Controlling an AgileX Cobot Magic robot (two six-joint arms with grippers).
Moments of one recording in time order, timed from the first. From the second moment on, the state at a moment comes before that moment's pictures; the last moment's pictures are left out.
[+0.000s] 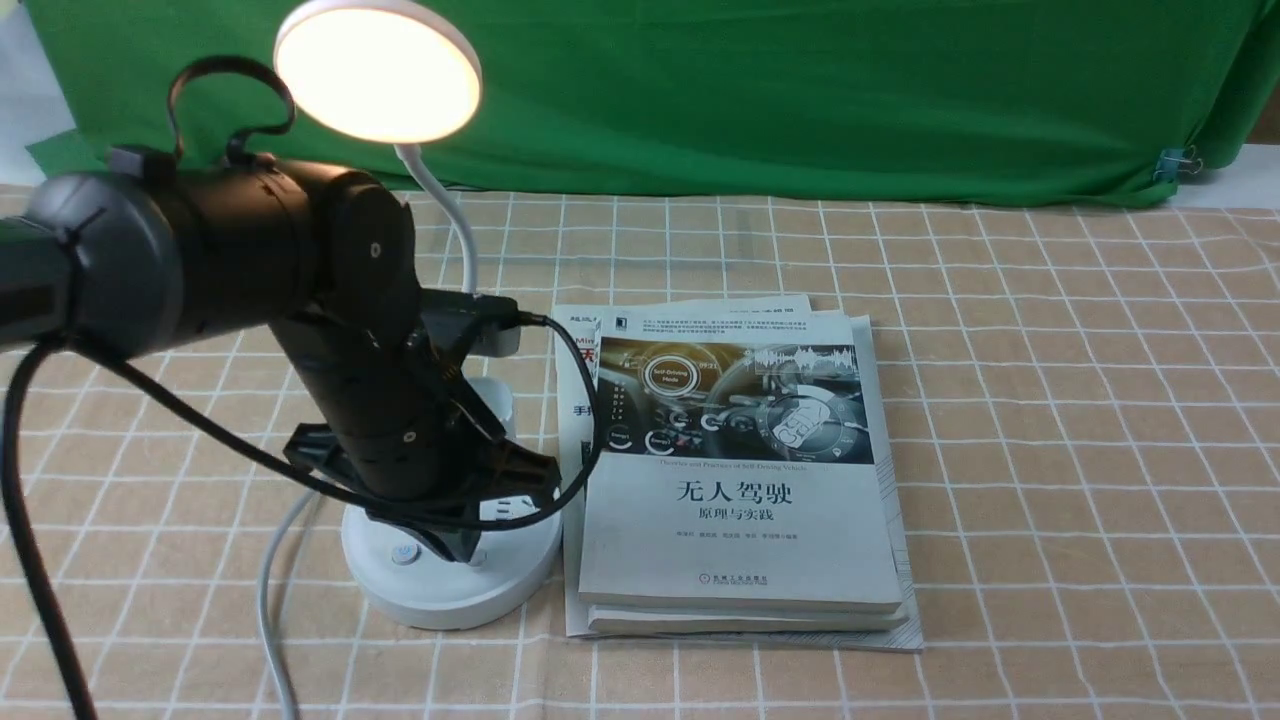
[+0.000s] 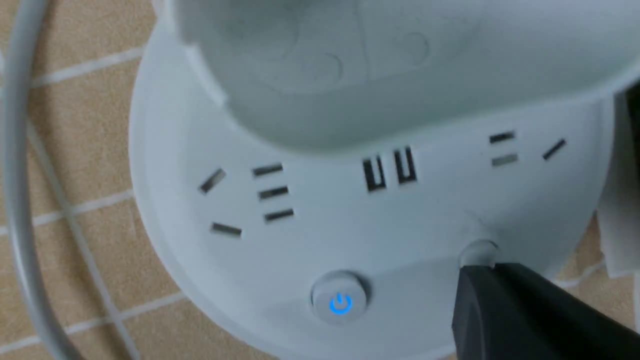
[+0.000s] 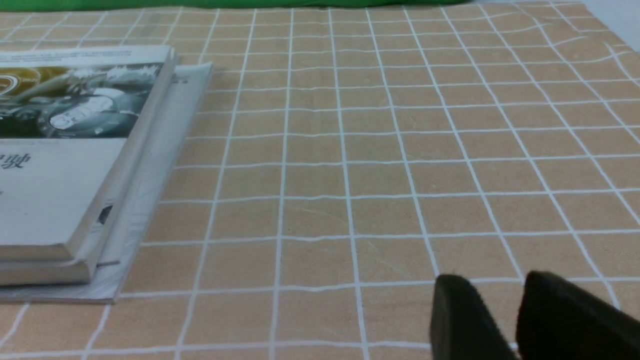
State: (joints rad) right arm 0.01 -0.01 0.01 0.03 0.25 0.01; left arm -0.38 1.78 -1.20 -0.16 0.91 0.04
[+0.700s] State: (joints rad) right arm 0.01 -0.01 0.01 0.03 0.25 0.01; left arm -0.39 1.77 -1.21 -0.18 0.87 0.06
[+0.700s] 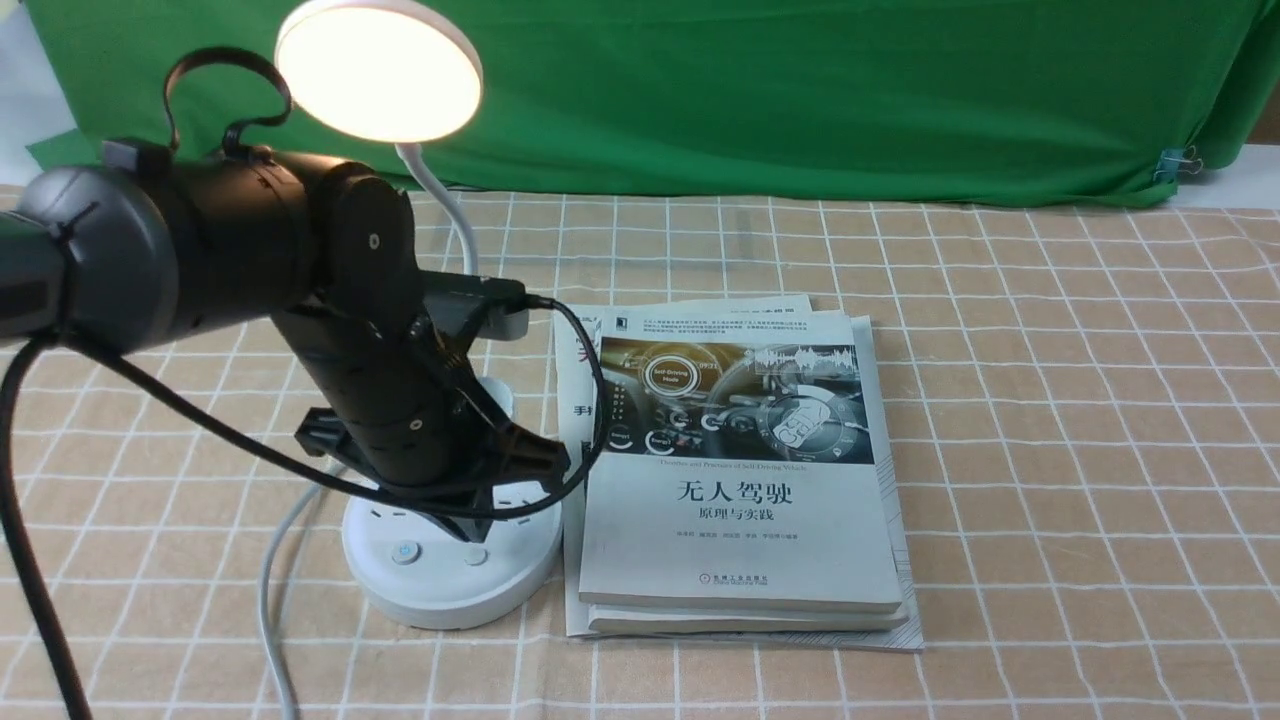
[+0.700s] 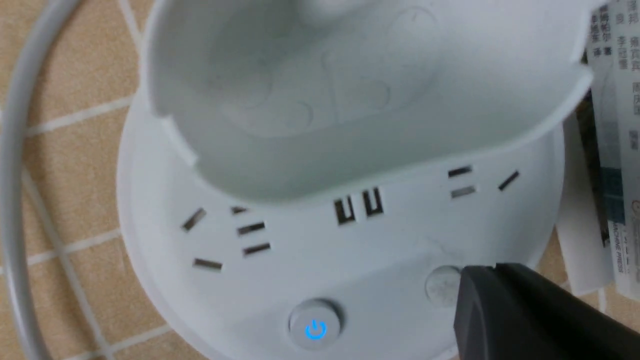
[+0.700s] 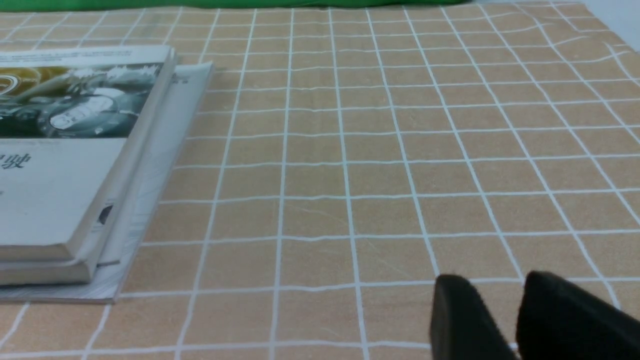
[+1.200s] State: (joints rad) right arm 0.01 -0.01 0.01 0.03 0.25 0.01; left arm -0.40 1.80 -1.22 -0.17 0.88 0.07
